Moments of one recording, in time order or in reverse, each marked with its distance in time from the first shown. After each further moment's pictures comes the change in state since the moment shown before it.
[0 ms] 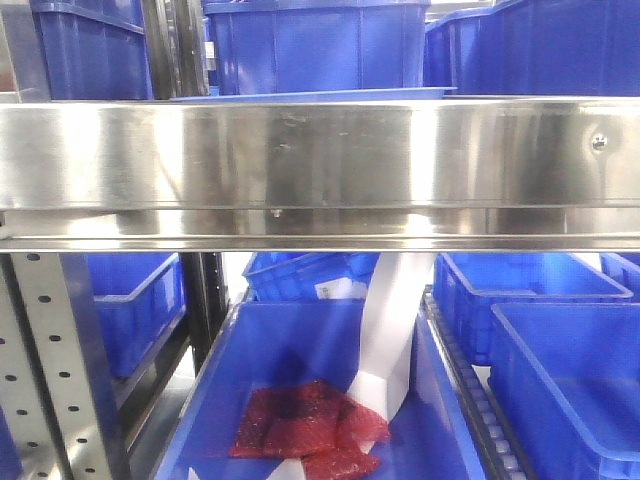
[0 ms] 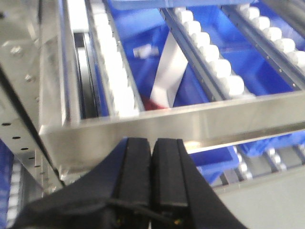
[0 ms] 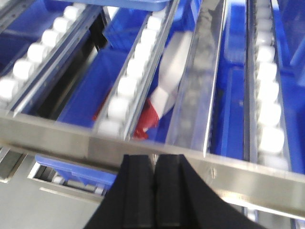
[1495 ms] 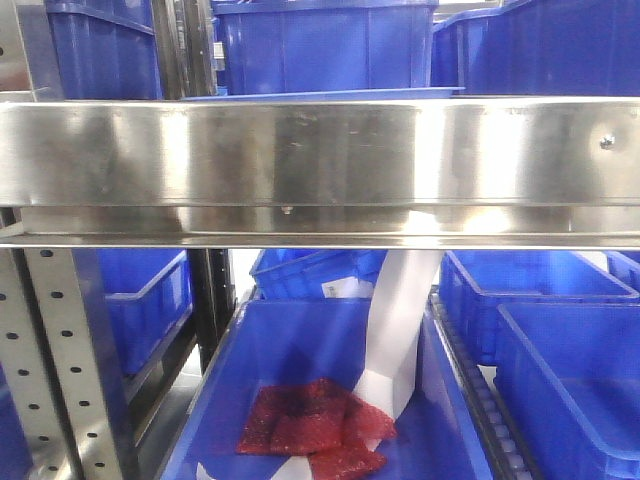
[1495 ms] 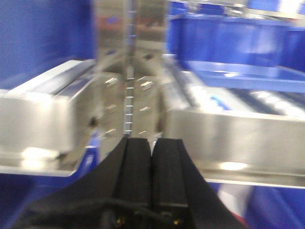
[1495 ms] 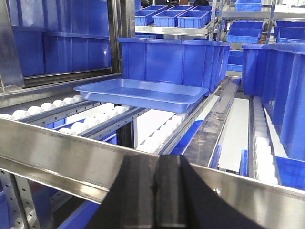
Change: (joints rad) left arm 0.314 -0.749 0.626 0.068 -0.356 0.011; right arm 0.000 -0.663 0.519 -0.065 -0.445 -0.030
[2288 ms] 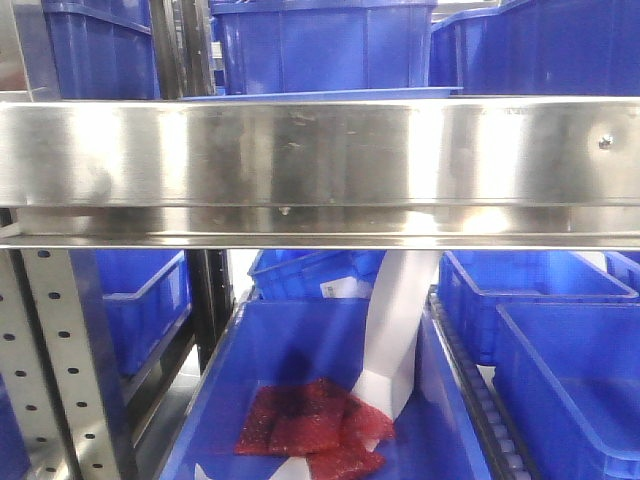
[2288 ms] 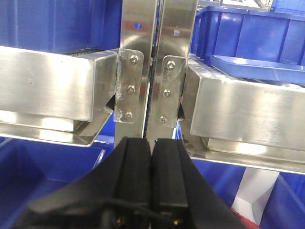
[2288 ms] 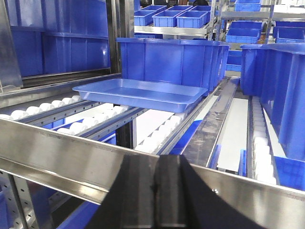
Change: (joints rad) left arm 0.049 -0.061 0.167 -0.023 -0.129 0.000; right arm 0.000 0.000 0.000 0.000 -0.001 0.000
